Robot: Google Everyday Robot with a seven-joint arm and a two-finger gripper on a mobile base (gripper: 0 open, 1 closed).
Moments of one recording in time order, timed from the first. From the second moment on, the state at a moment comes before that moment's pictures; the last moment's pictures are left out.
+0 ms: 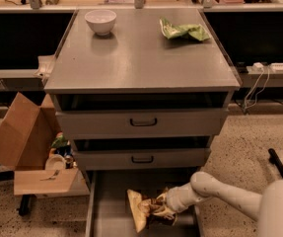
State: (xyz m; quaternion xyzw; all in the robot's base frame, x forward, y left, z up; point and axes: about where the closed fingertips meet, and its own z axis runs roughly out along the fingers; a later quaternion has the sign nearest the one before) arm 0.477 -0.081 0.248 -0.66 0.64 0.30 0.26
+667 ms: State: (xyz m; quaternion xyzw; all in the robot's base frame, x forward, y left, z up) arm 0.490 -0.124 0.373 -0.65 0.61 0.27 0.36
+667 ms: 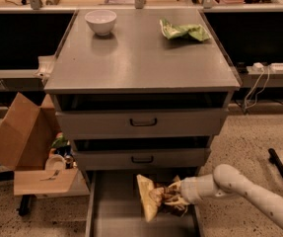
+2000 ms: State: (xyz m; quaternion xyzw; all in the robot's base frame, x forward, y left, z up) arm 0.465 -0.062 0.570 -0.75 0.45 0.25 0.42
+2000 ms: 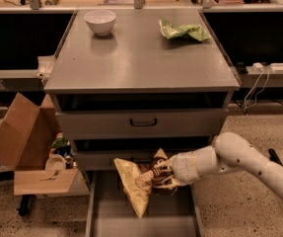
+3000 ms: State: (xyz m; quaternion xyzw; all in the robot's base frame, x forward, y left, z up) arm 0.472 -0.032 0.691 -0.78 0.39 0.21 0.44
